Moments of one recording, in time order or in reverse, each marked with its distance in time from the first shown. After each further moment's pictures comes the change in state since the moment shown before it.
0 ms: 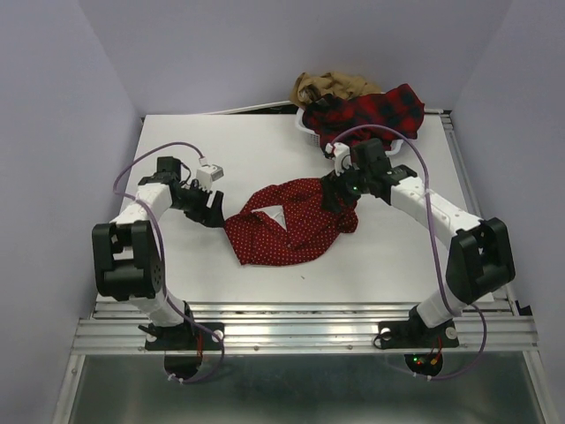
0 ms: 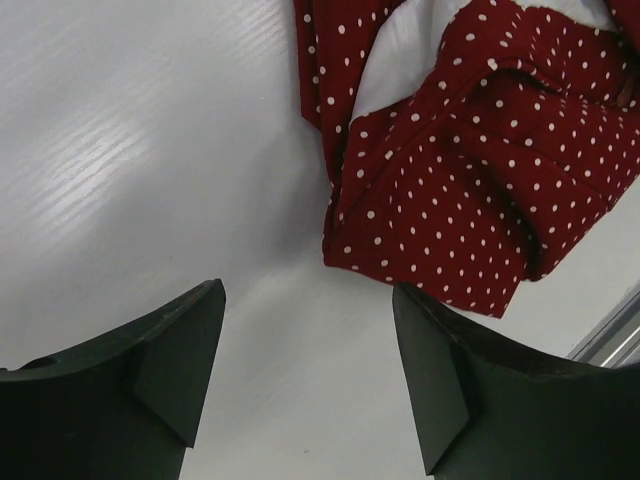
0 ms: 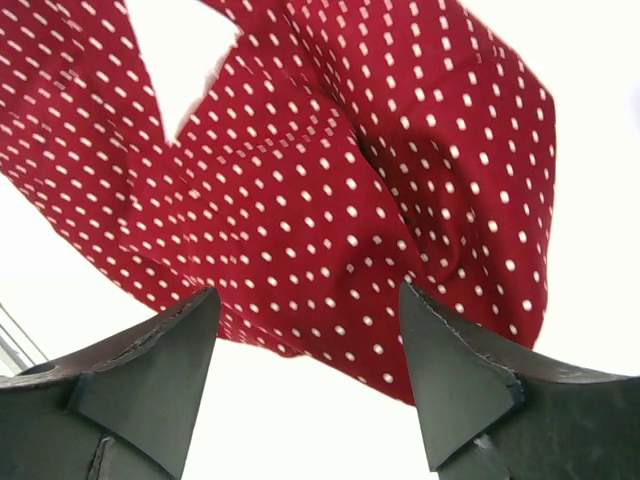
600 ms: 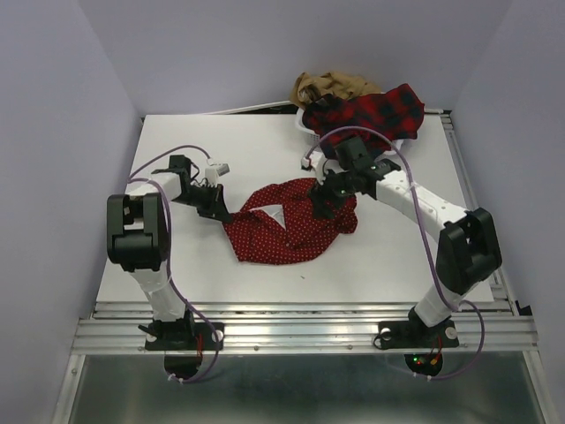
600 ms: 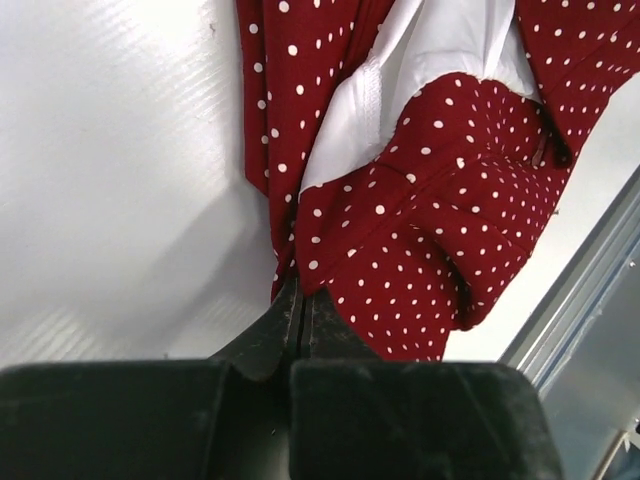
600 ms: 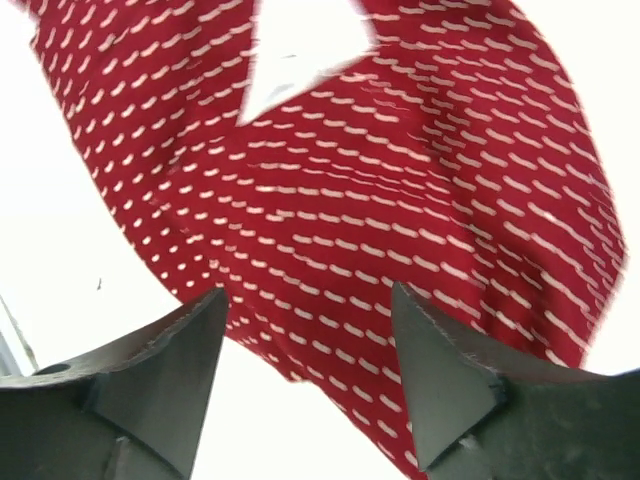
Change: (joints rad) left arm -0.024 0.283 0.123 0.003 0.186 -0.149; right arm 0.076 0.097 0.130 -0.145 -0.083 -0.307
